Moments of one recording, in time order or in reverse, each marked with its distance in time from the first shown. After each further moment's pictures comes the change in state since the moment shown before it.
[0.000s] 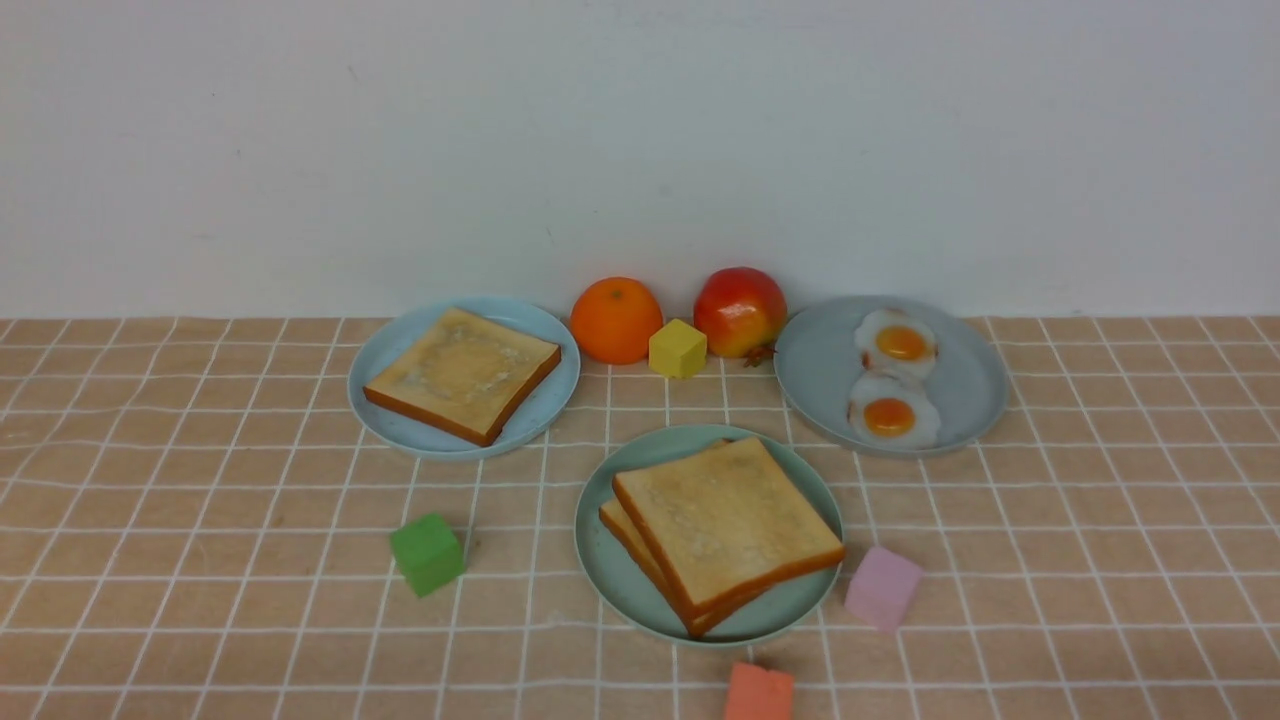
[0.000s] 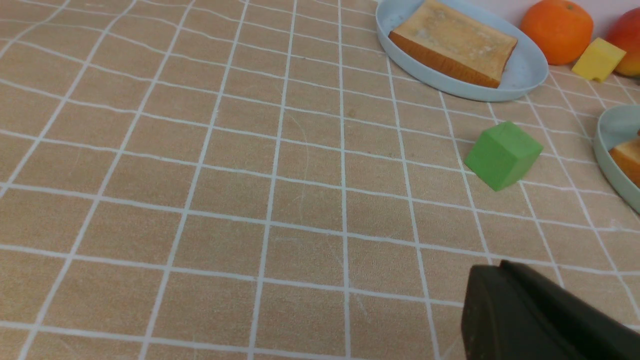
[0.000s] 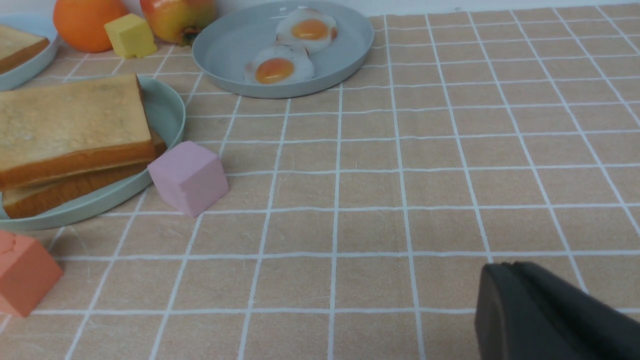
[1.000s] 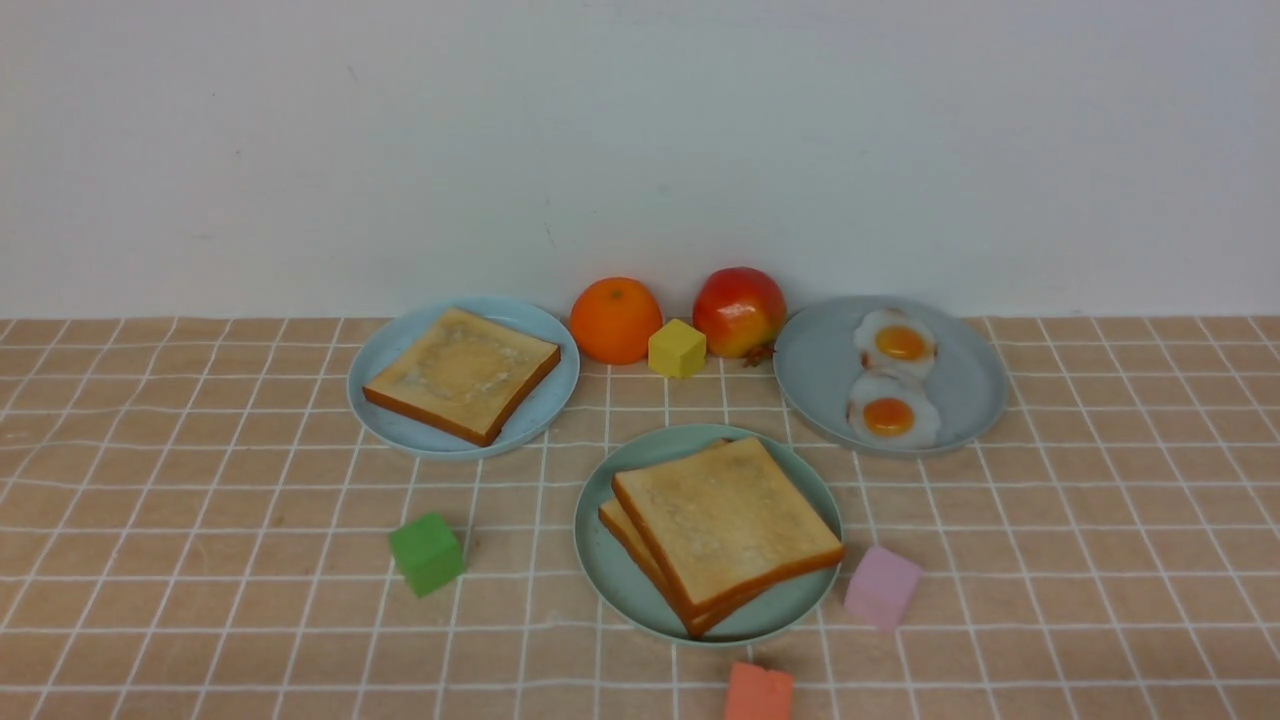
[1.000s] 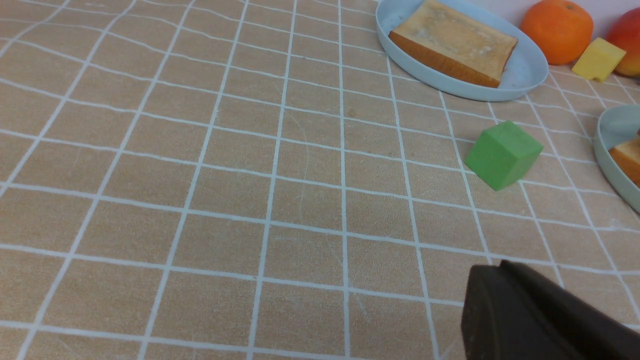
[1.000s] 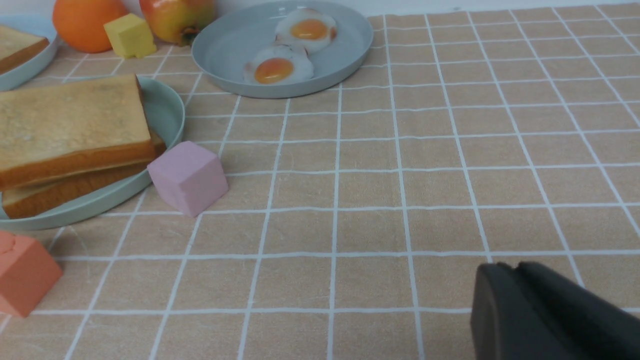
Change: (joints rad) right arm 0.000 0.000 0.000 0.000 0.000 0.000; left arm 0.000 0.000 0.000 0.000 0.000 0.000
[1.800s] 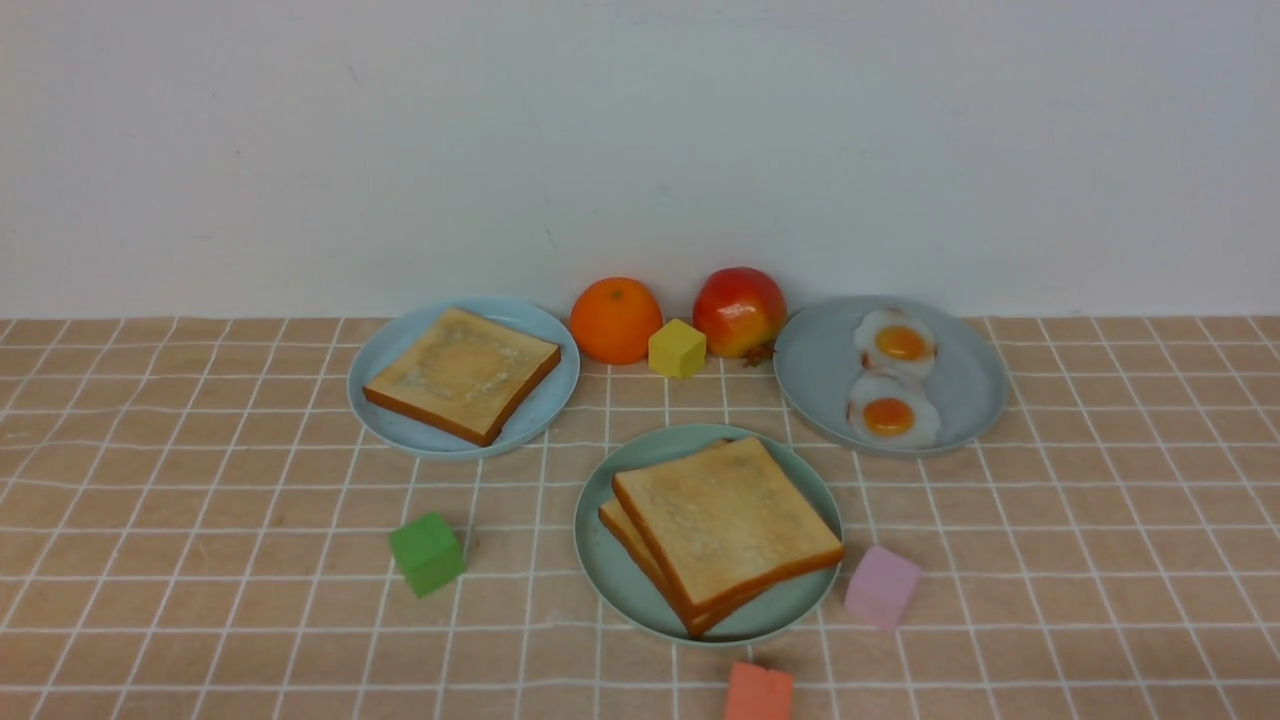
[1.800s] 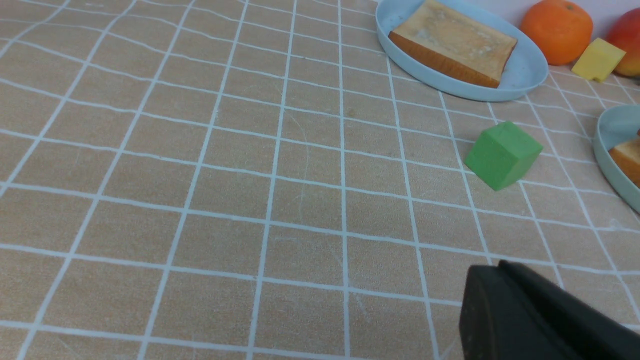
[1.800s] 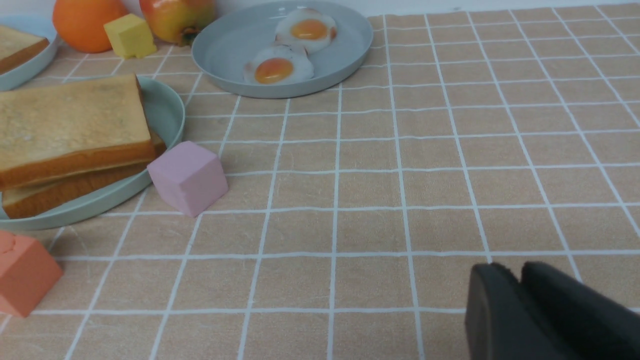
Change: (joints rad) right arm 0.000 0.000 0.000 0.000 0.000 -0.001; left arm 0.000 0.000 0.000 0.000 0.000 -0.001
